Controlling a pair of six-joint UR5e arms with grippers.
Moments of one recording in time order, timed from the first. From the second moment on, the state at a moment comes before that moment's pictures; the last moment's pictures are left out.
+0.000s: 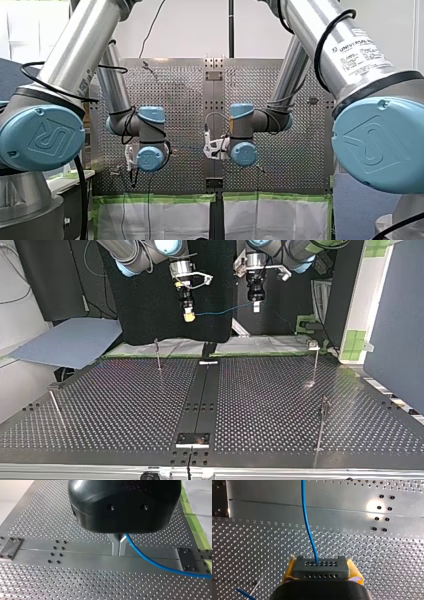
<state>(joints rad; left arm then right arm) -0.54 -1.99 -2.39 -1.89 -2.15 -1.63 2.37 -1.00 2.02 -1.04 1.83 1.47</state>
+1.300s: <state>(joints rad) -0.54 -2.06 -2.39 -1.90 -2.15 -1.61 2.37 -0.81 2.02 -0.95 1.85 1.46</state>
